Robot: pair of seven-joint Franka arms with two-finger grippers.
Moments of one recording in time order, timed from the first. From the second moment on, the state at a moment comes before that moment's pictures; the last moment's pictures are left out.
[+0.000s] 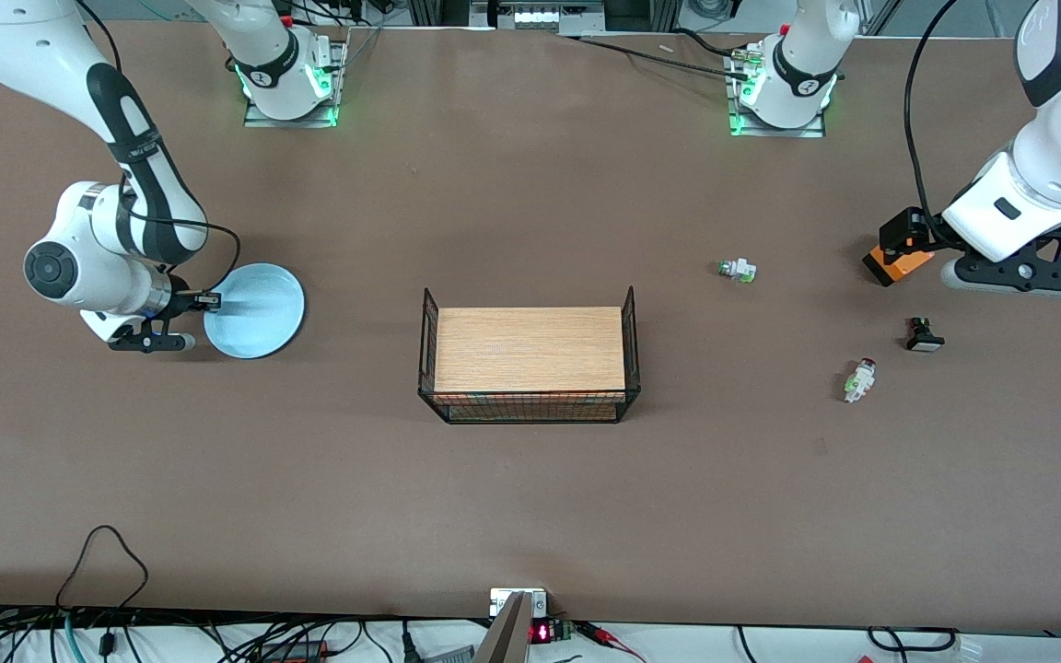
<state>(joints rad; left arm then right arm) -0.02 0.04 -0.09 -1.69 0.07 1.67 0.00 -0.05 0.39 -0.07 -2.16 -0.01 2.32 -0.10</state>
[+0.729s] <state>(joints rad) -0.01 0.04 -0.10 -1.64 0.07 1.63 -0.01 -0.05 0.16 -0.05 -1.87 0.06 1.78 -0.08</state>
